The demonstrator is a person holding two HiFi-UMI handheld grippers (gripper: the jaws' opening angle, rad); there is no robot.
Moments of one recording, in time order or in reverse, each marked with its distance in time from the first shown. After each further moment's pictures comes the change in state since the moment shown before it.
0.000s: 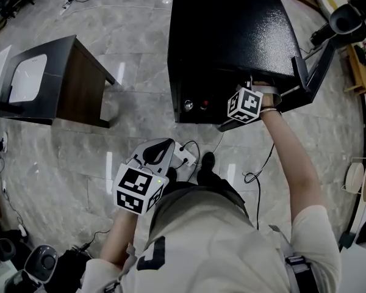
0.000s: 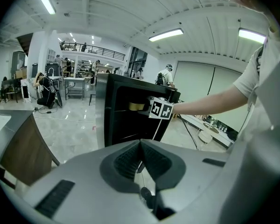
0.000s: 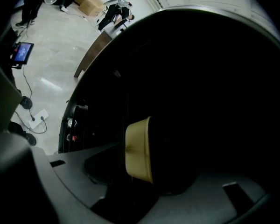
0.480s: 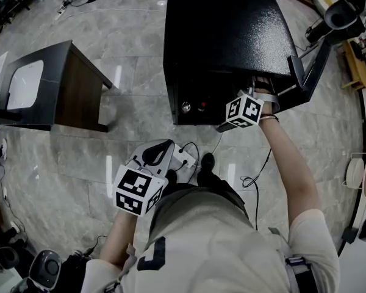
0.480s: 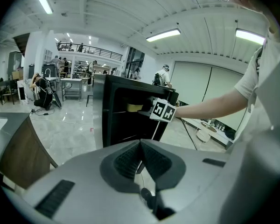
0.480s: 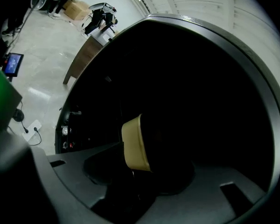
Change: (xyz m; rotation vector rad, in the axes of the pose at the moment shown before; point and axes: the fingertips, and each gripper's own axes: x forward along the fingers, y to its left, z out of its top) left arm 0.002 0.002 0.006 0.018 -0.001 -0.028; right arm -0.018 -0.006 -0.003 0.134 -0.003 -0.068
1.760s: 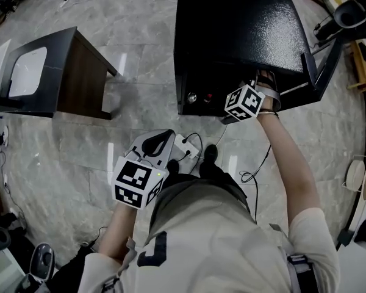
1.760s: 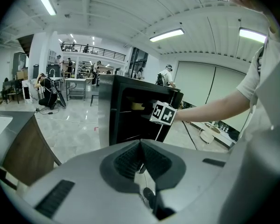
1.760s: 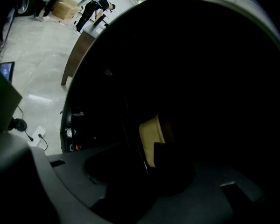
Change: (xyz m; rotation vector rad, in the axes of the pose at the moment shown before) left arm -0.007 0.017 -0.002 -0.014 -0.006 0.040; right arm 0.016 0.023 0.002 0.072 0.103 0.054
